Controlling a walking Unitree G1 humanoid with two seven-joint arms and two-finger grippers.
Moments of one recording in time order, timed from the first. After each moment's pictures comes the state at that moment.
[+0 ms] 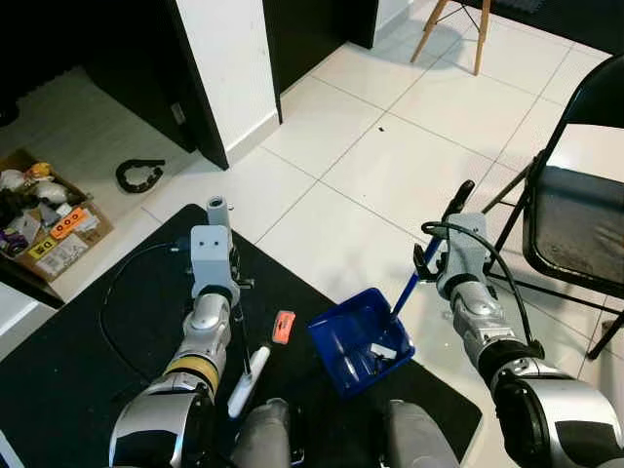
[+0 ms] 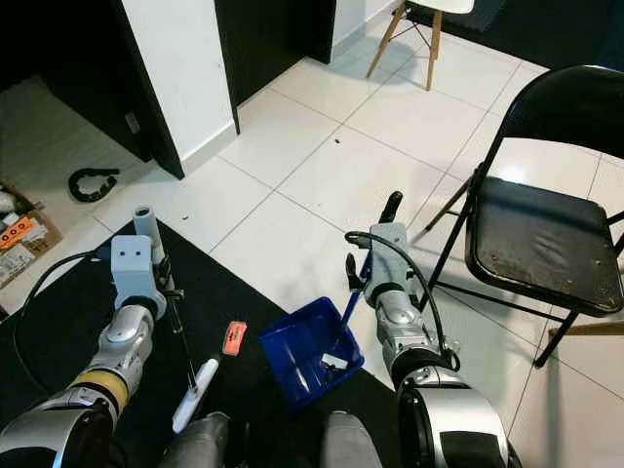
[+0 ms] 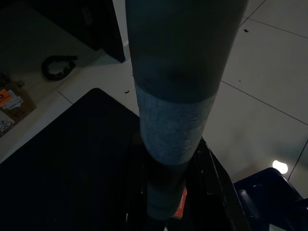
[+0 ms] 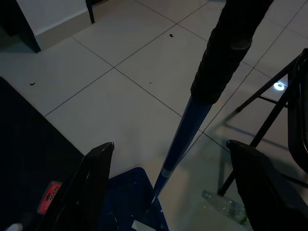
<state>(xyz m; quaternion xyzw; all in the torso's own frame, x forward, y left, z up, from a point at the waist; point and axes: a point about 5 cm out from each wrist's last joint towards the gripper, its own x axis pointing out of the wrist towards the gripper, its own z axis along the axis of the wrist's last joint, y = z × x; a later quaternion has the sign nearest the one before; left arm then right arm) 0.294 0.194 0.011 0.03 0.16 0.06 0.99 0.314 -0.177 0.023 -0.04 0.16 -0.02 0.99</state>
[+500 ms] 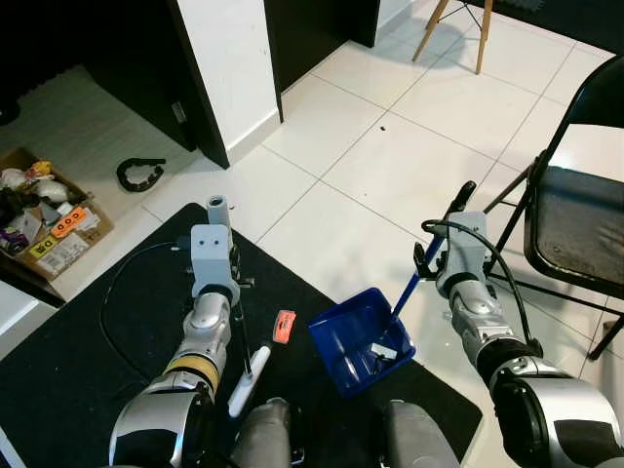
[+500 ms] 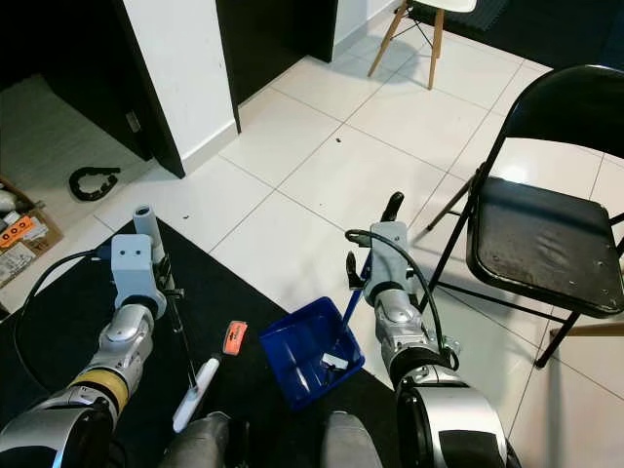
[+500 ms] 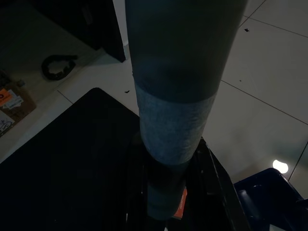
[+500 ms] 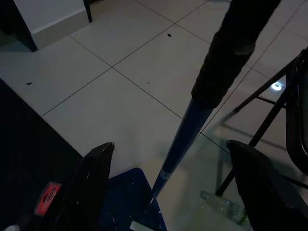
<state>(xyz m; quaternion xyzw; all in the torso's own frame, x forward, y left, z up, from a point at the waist) 0.295 0.197 0.012 0.03 0.15 0.06 0.99 0.315 -0.174 0.024 -0.05 0.16 -0.02 0.99</state>
